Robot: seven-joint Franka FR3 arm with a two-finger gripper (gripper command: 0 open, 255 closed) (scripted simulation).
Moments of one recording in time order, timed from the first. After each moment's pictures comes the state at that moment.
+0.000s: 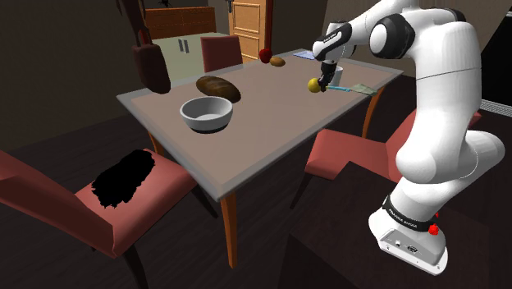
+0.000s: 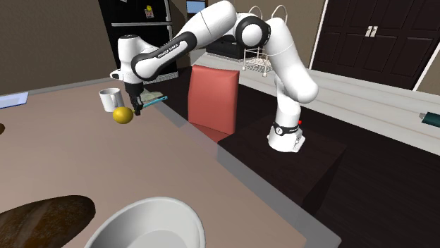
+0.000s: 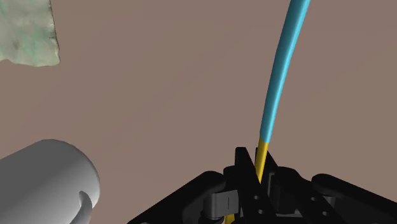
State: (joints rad) arm -0.54 0.56 -0.19 -1.52 0.03 2.22 -0.64
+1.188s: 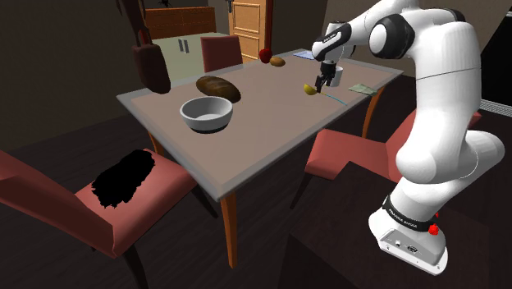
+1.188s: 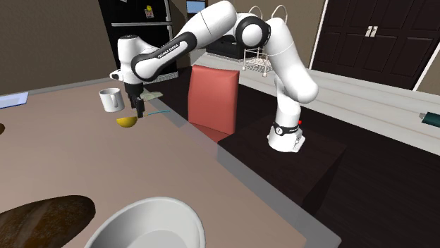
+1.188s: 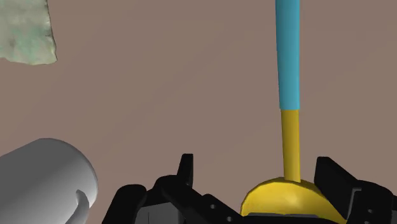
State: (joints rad) arm -0.53 0.56 -0.19 -1.52 0.03 2.22 -0.63
